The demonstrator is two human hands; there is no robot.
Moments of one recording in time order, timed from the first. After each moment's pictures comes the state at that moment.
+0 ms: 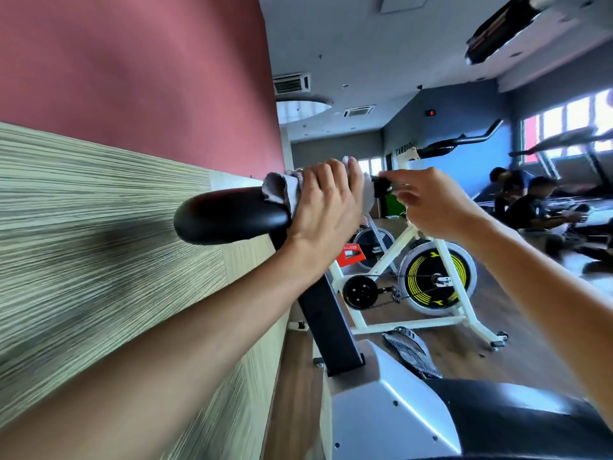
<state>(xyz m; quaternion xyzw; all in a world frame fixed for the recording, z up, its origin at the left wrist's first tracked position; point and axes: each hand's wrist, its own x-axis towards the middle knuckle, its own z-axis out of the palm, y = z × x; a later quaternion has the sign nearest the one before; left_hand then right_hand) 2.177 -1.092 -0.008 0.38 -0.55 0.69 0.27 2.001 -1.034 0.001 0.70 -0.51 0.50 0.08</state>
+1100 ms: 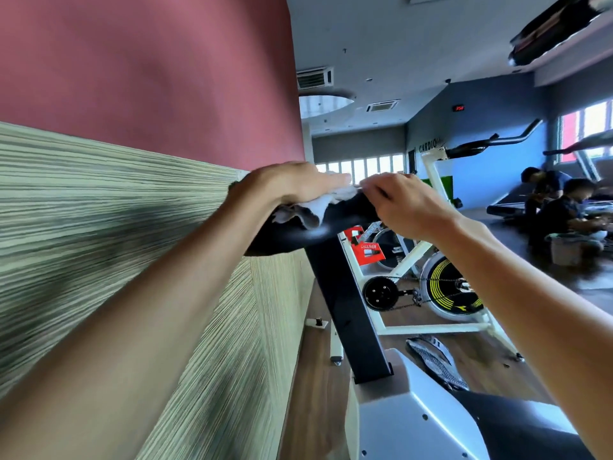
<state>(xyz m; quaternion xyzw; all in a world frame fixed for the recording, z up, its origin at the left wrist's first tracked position) 2.262 -1.074 0.099 0.55 -0.81 0.03 0.19 2.067 -1.059 0.034 0.75 -0.50 0.40 0.15</state>
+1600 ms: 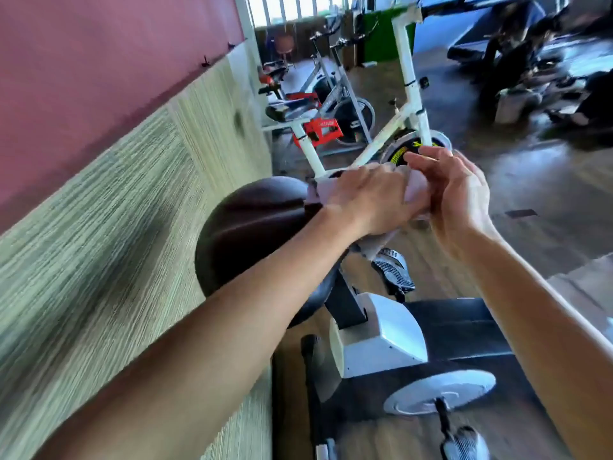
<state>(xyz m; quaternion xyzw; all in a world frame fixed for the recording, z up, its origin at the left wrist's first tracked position) 2.148 -1.107 0.104 0.37 -0.92 0.06 0.11 2.034 -1.065 0.069 0.30 -0.43 0.77 -0.36</state>
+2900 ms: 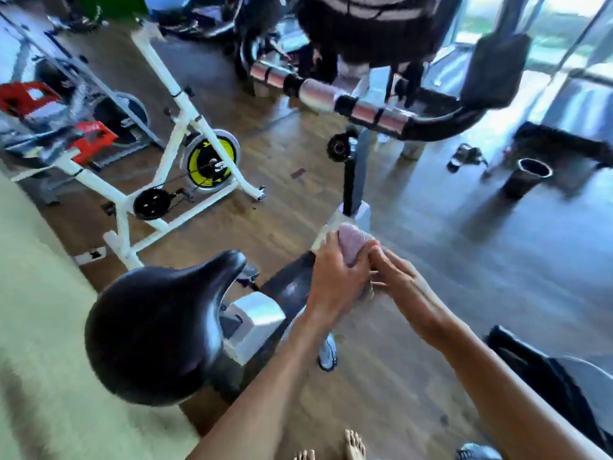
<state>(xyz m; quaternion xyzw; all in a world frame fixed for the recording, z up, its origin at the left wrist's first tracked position) 2.117 -0.893 0.233 0.25 -0.77 -0.57 0.17 2.064 -0.771 0.244 0.22 -0.70 0.61 -0.29</state>
